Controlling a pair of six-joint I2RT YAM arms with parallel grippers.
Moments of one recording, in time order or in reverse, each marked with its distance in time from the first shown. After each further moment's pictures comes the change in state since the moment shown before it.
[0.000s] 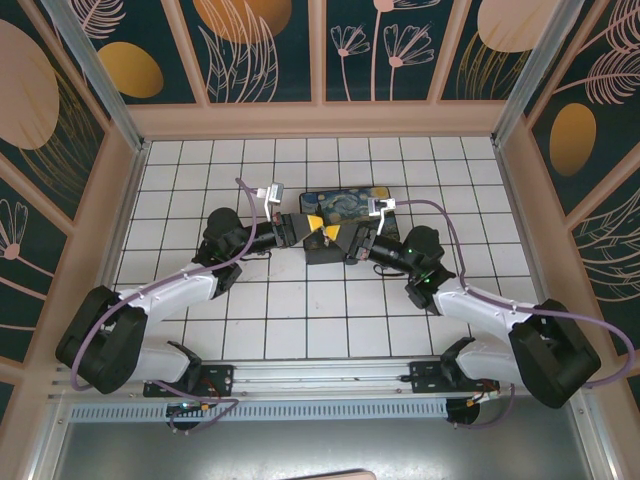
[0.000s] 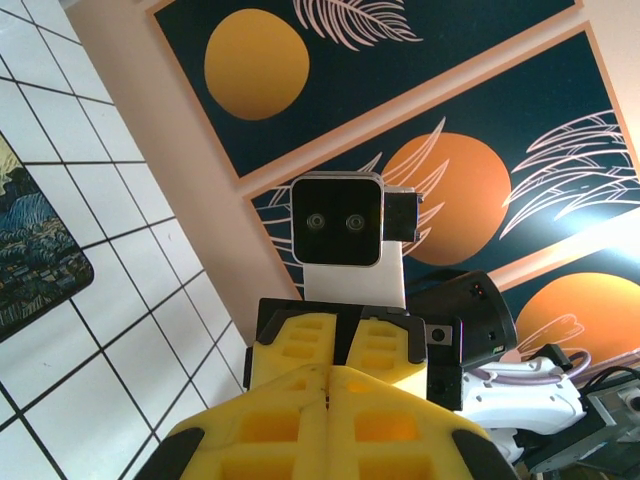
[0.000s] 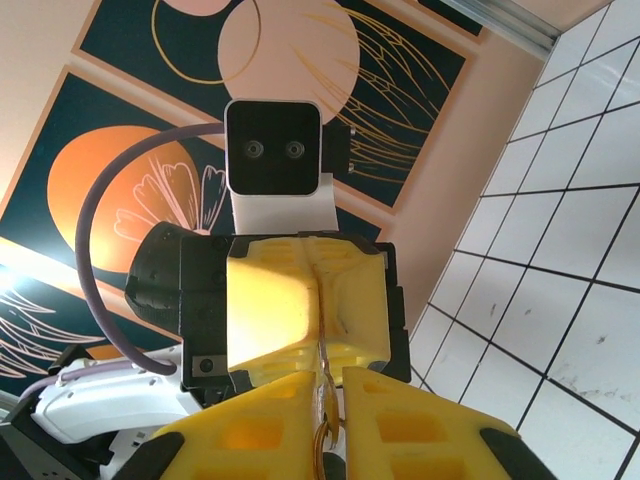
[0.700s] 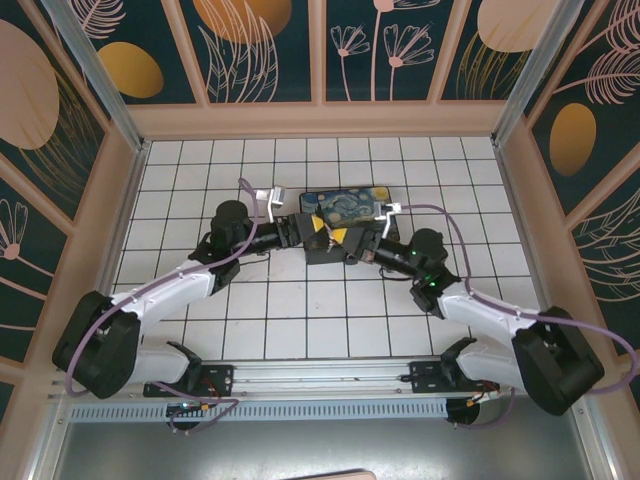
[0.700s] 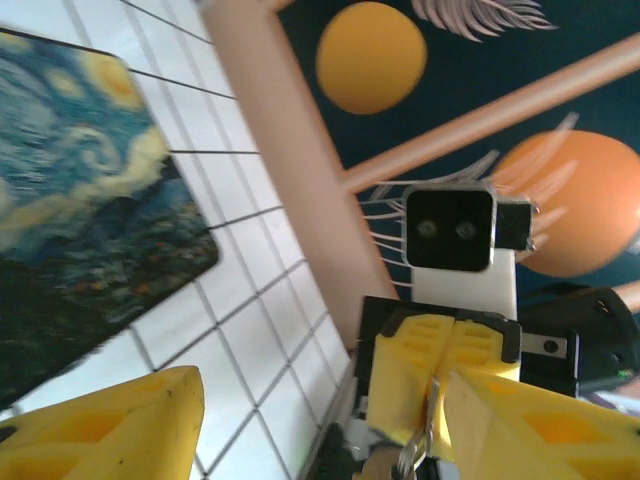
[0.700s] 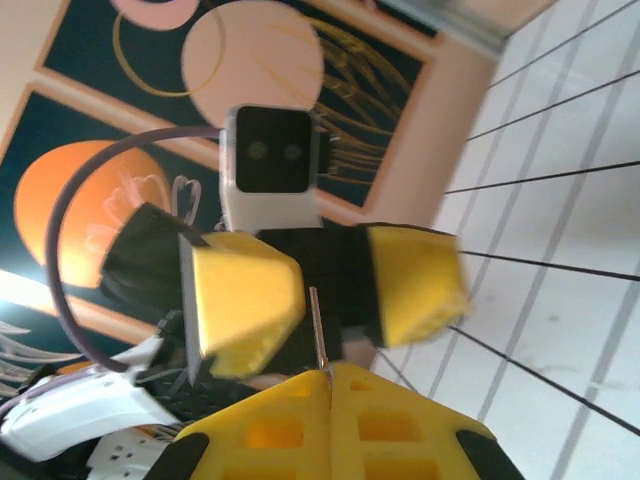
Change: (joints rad) left arm 0.010 -0.038 0.074 -0.414 -0.122 0.247; right arm -0.068 -0.076 -0.067 -0.088 0.005 -0.003
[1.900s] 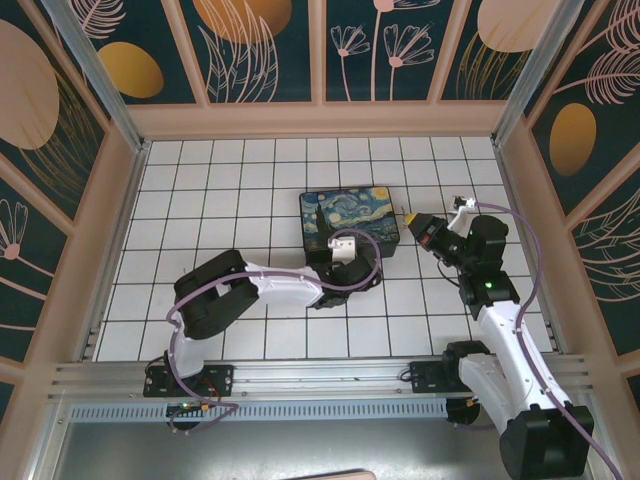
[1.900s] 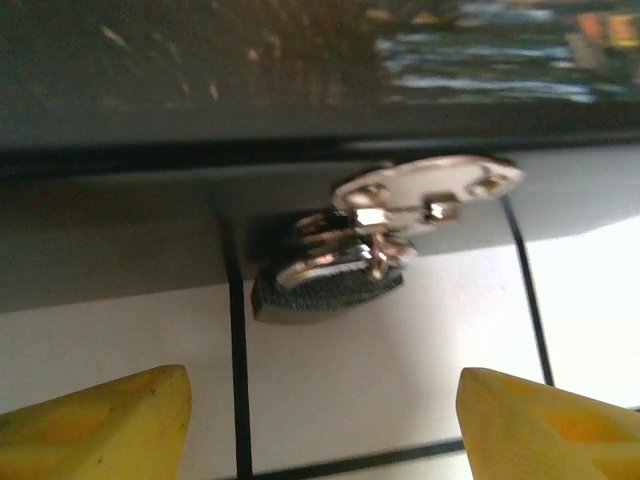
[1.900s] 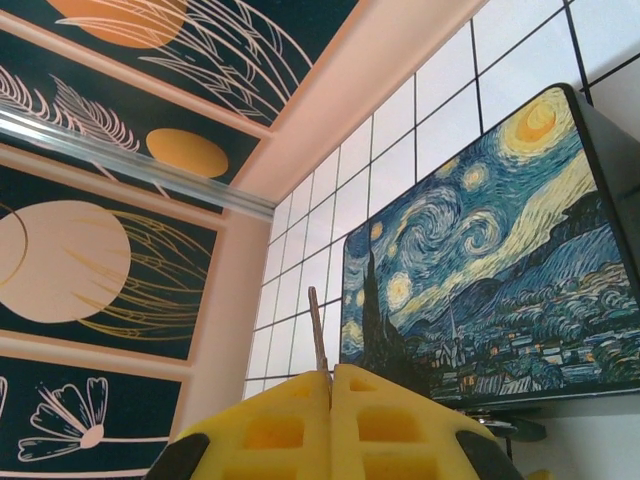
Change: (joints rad) left arm -0.572 0.688 0.488 -0.578 -1.131 -0.064; right arm -0.484 -0.344 0.131 -0.800 -0.012 -0.232
